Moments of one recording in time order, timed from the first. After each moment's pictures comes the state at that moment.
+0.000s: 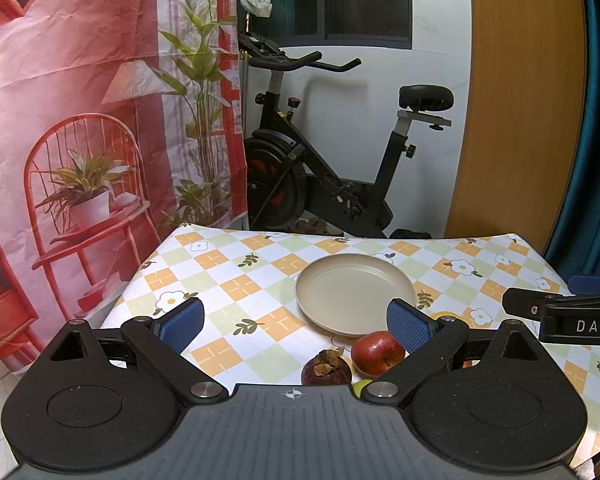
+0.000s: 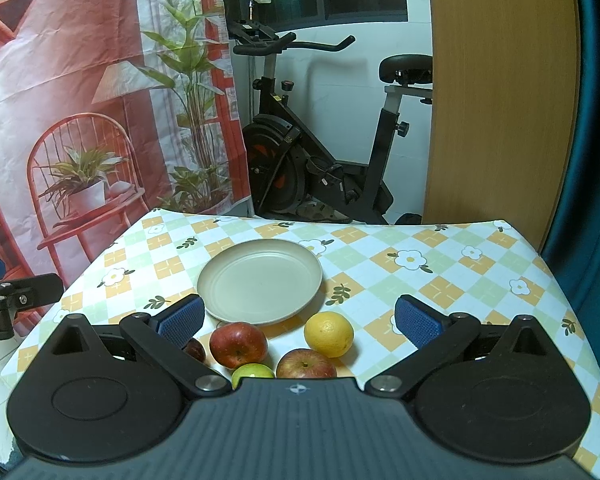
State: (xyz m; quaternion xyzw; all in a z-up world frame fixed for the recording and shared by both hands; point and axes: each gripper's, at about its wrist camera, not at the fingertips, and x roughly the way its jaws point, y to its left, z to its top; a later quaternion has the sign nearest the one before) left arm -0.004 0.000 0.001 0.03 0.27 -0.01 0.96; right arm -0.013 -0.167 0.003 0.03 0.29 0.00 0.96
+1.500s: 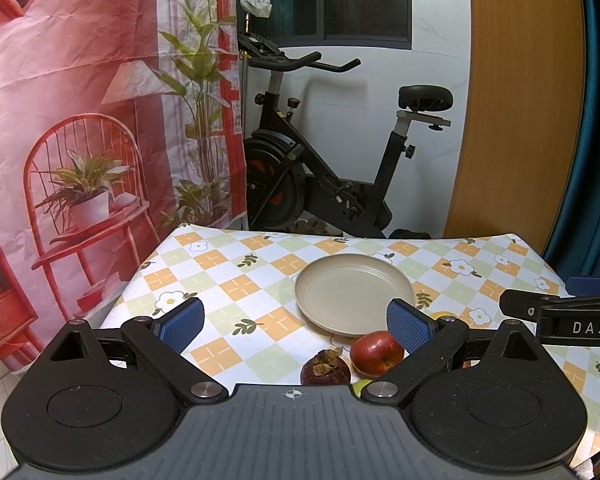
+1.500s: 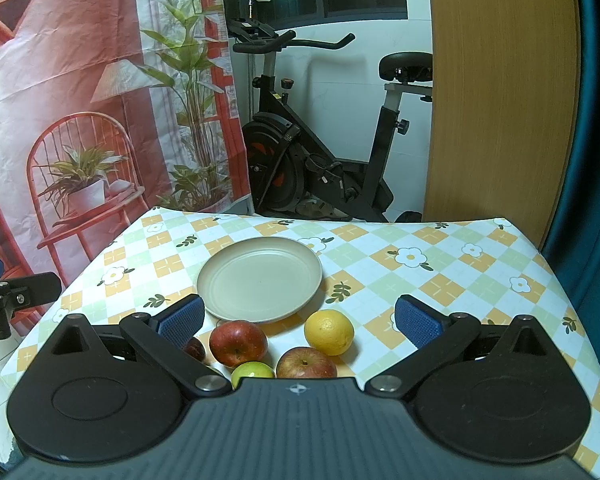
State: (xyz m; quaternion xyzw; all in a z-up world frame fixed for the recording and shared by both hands) left arm -0.005 -0.001 0.002 0.03 0.27 -0.01 0.96; right arm -0.013 -0.166 0.003 0.03 0.29 0.00 0.96
